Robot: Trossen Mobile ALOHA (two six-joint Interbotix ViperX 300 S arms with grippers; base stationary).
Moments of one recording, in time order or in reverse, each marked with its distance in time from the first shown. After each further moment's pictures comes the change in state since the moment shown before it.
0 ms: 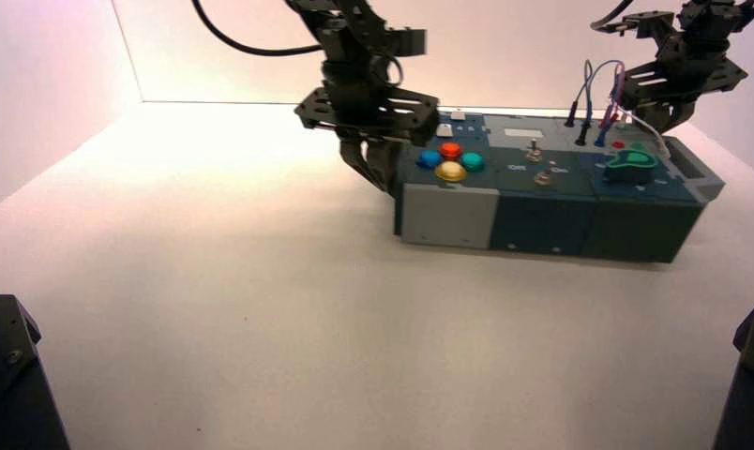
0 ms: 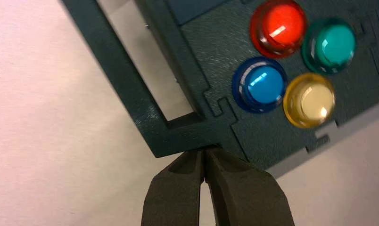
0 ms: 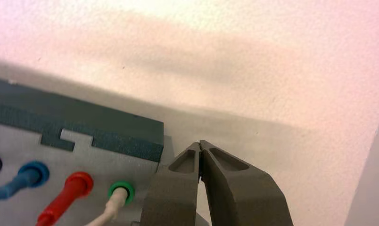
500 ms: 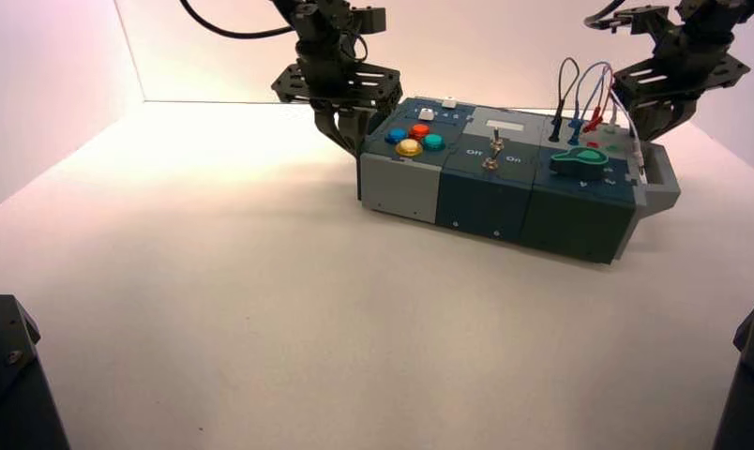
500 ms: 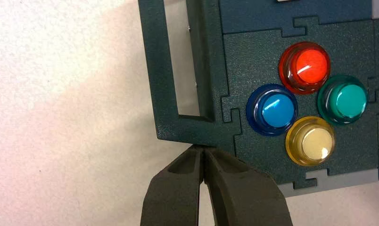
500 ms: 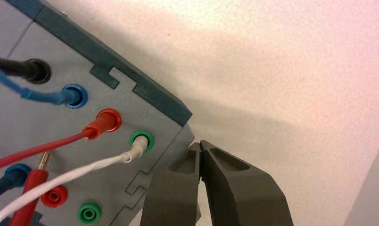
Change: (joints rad) left arm 0.129 0.058 -0.112 0.015 -0.008 0.061; right arm 0.058 -0.109 0.117 -0.006 0.021 -0.009
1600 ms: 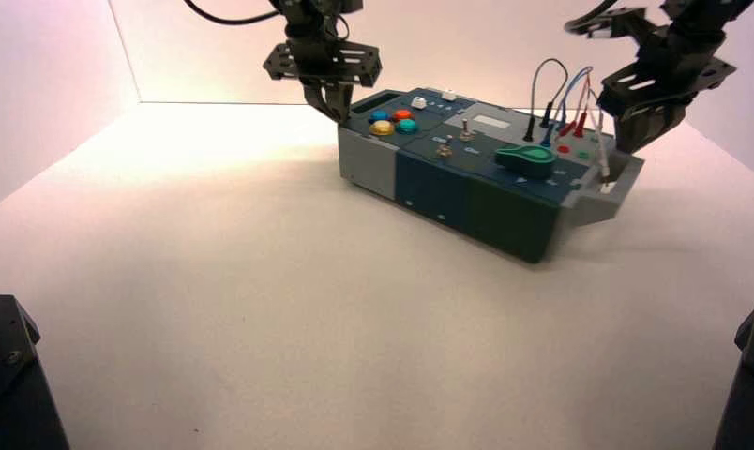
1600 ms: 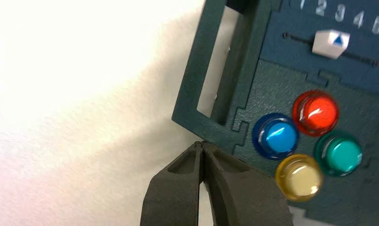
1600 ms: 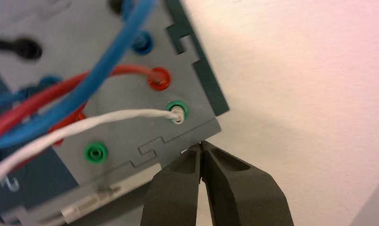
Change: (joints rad) left arm 0.126 0.080 -0.166 0.005 -0.006 0.046; right arm 0.143 -0.086 0.133 0.002 0.057 -0.048
